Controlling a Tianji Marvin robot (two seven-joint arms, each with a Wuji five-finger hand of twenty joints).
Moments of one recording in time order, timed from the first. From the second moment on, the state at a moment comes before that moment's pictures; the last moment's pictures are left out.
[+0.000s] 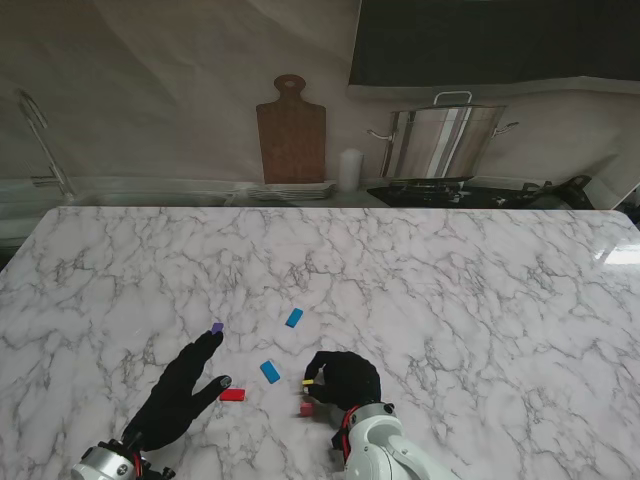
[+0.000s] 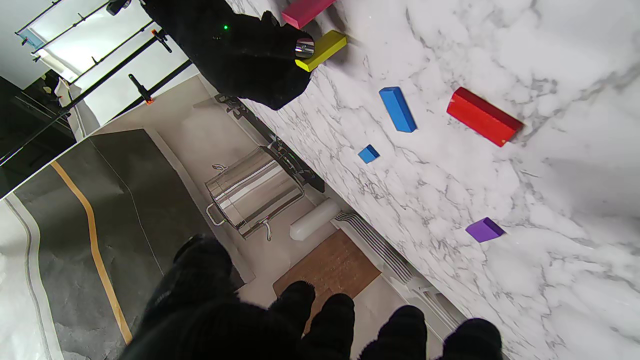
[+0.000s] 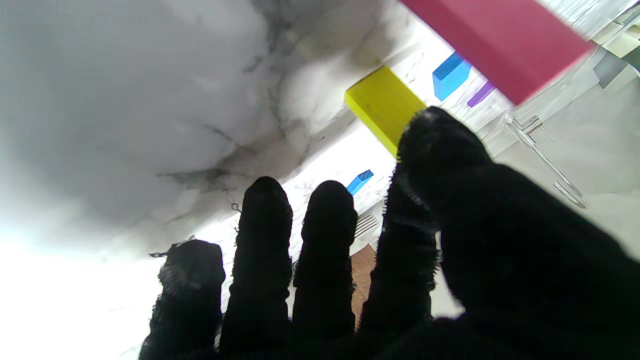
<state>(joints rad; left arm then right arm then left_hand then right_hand) 2.26 -1.12 -1.52 -2.02 0.46 -0.20 0.04 -1.62 -1.25 0.80 -1.52 -0.51 0.37 -0.43 0.87 0.13 -0.01 -0.02 0.16 0.25 0.00 0.20 0.12 0.14 -0.02 0.10 0.02 0.25 -0.02 0.08 -0.07 0.30 0.00 0.19 0.61 -0.78 0.98 -0.22 0.83 -0.35 0.98 0.33 0.92 -0.09 1.04 0.89 0.69 0.01 1.20 0.70 0.38 0.15 1.59 0.98</state>
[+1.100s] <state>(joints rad) 2.26 -1.12 -1.52 -2.02 0.46 -0.20 0.04 -1.62 -1.25 0.80 -1.52 -0.50 0.37 -0.43 0.87 0.13 -0.01 -0.02 0.16 0.26 0.00 0.20 0.12 0.14 -0.02 0.10 0.02 0.25 -0.02 0.08 -0.07 0.30 0.00 0.19 0.61 -0.78 0.98 -0.22 0.83 -0.35 0.98 0.34 0.92 -0.09 1.04 0.89 0.69 0.01 1.21 0.70 0.39 0.15 1.59 1.01</state>
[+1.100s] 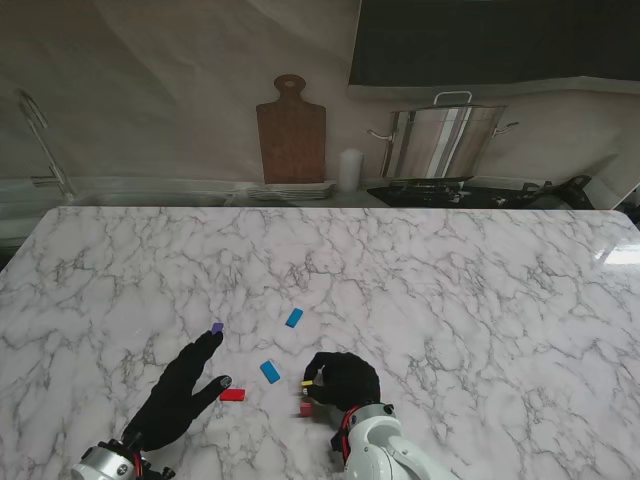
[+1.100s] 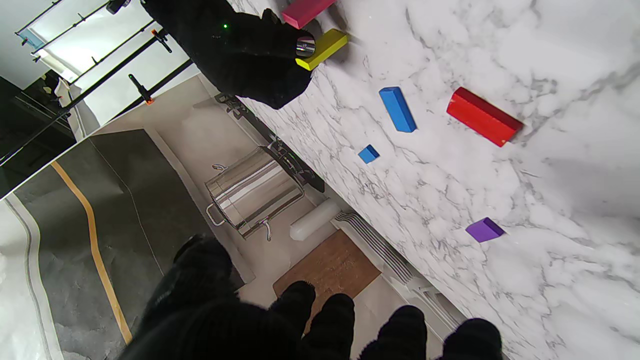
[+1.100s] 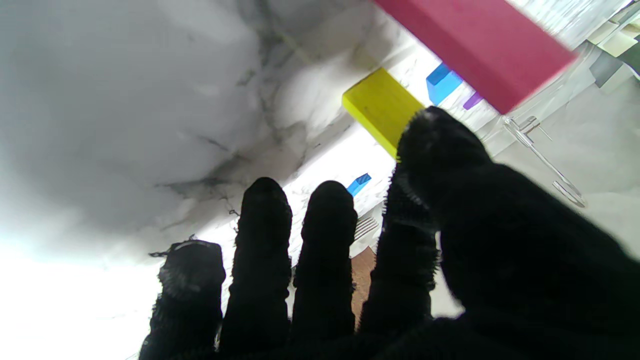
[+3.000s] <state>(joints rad) 2.26 -1.12 -1.52 -2.02 0.46 -0.20 0.04 -1.61 -1.24 0.79 -1.53 -0.51 0.37 -0.40 0.87 0.13 -0.01 -0.02 0.16 0.26 0.00 0.20 0.12 0.14 -0.02 0.10 0.02 0.25 -0.02 0.08 -0.07 0.30 0.00 0.19 0.57 -0.76 0.99 -0.22 0.78 -0.27 0.94 0.31 0.83 -0.09 1.04 0.89 0.64 0.01 1.19 0.70 0.37 0.13 1.59 1.03</state>
